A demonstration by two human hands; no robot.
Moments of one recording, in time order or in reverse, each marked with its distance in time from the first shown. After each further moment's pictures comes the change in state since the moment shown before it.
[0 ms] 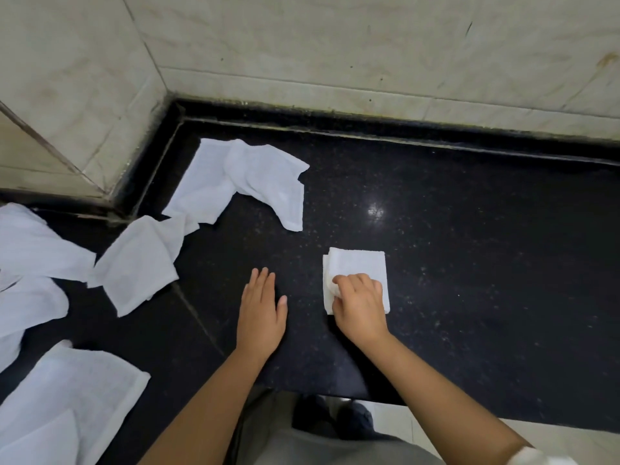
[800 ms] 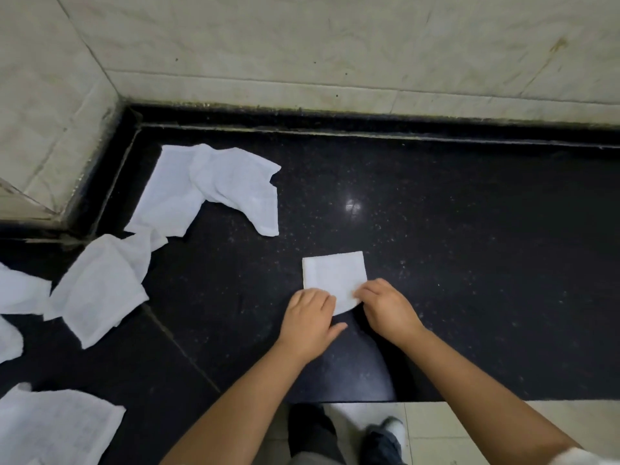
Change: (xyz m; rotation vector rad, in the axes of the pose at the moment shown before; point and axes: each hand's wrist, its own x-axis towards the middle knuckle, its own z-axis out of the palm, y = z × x) left_hand 0.014 0.059 0.046 0.326 -0.021 0.638; right_hand -0.014 0.076 -0.019 0.032 -0.147 -0.158
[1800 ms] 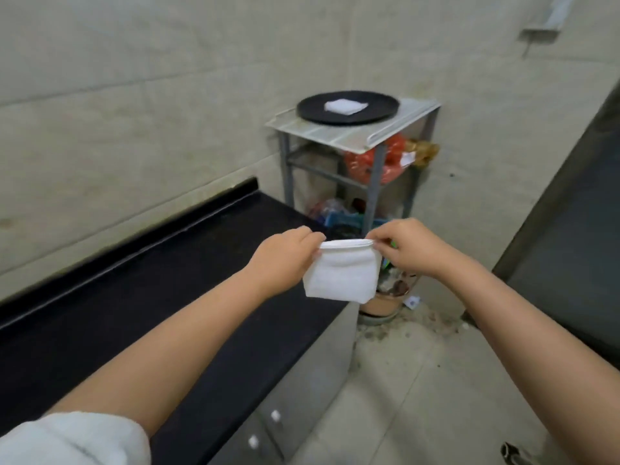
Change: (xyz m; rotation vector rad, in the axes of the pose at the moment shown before) left_hand 0.271 0.662 -0.082 -0.014 0.194 1.057; right_hand -0.499 0.377 -0.392 -0.053 0.329 0.763
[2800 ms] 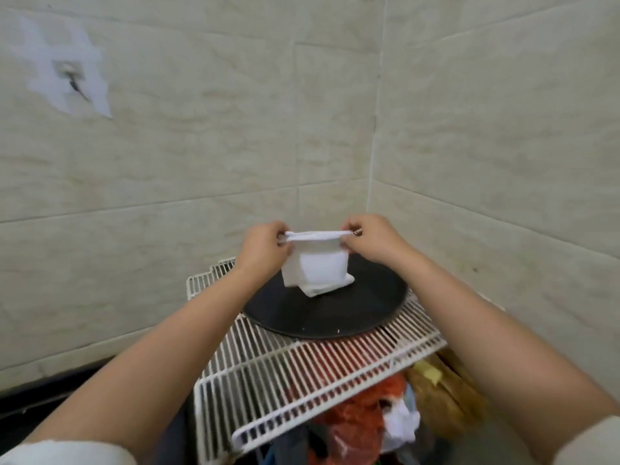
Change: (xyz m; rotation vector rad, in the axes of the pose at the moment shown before) left_hand 0.553 -0.200 0.105 -0.288 0.312 -0.996; right_hand 0.519 0.366 -0.160 0.427 0.107 -0.147
